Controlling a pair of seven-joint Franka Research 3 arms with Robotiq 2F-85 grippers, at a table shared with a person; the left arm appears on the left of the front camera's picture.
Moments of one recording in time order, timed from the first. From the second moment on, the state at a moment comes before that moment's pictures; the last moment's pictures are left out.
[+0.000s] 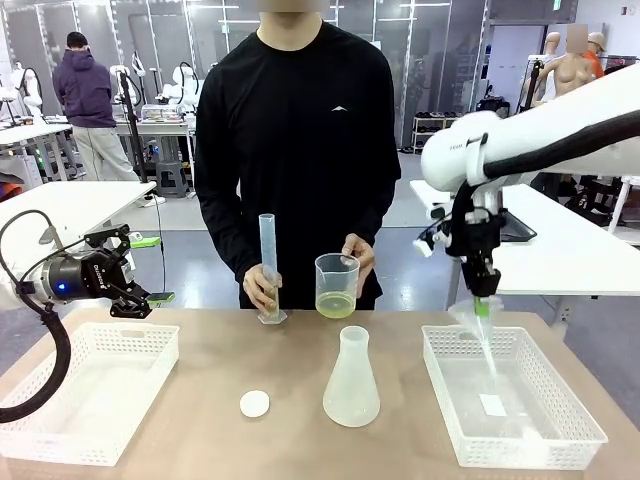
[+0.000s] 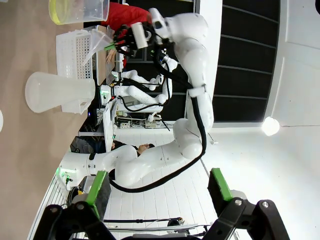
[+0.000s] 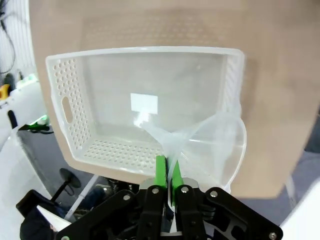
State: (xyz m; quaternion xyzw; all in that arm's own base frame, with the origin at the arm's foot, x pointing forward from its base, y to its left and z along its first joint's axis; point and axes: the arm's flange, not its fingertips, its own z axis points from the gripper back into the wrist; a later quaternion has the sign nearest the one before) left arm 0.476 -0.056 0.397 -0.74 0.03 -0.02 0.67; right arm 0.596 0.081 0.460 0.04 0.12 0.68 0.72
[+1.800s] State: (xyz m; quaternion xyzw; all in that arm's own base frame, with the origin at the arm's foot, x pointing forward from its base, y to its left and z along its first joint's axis) left arm 0.476 -0.056 0.397 -0.74 0.03 -0.02 0.67; right arm 0.440 0.099 0.585 -0.20 -0.12 0.62 0.75
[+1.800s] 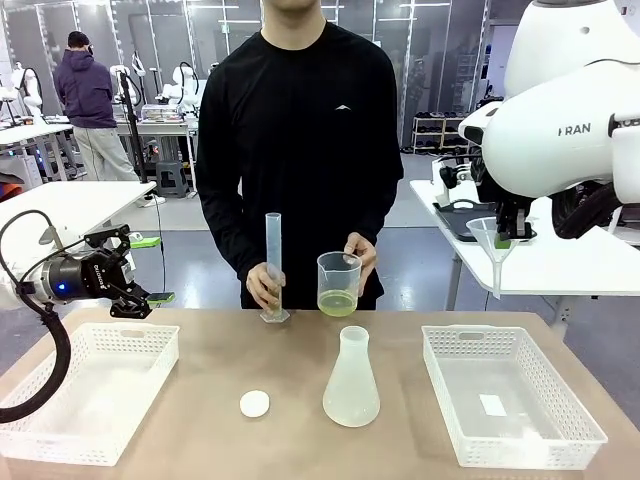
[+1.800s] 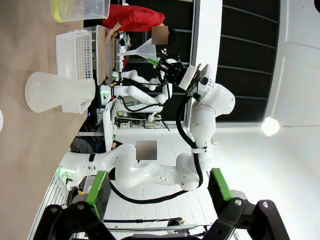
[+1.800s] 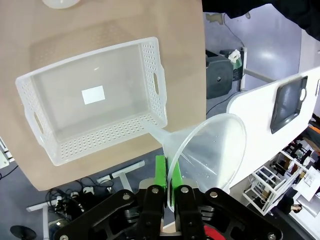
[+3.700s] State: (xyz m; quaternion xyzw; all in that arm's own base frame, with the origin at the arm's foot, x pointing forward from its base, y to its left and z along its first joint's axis) left arm 0.476 -0.056 0.396 -0.74 0.03 -0.02 0.67; right arm 0.308 0.263 0.621 -0.19 -0.25 0.84 0.45
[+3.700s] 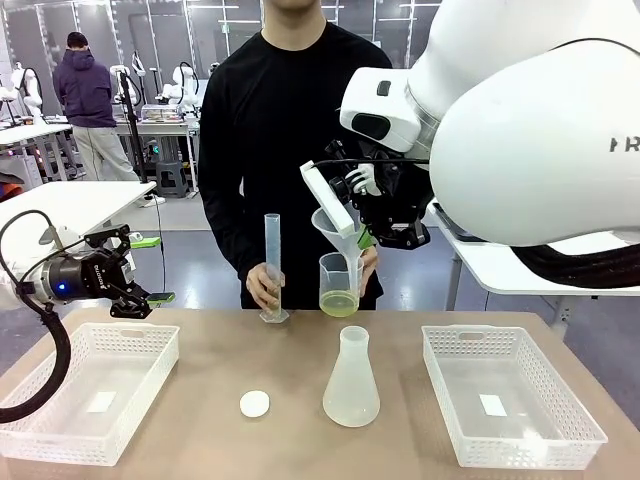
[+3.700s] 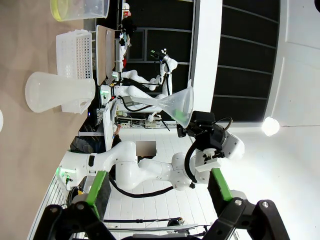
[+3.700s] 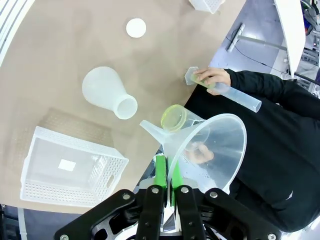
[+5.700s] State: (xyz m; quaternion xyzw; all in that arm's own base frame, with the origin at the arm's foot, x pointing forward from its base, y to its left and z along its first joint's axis) left arm 0.476 -0.056 0.396 -0.74 0.03 -0.02 0.67; right arm 0.331 0.259 0.543 -0.18 -0.26 0.83 0.46
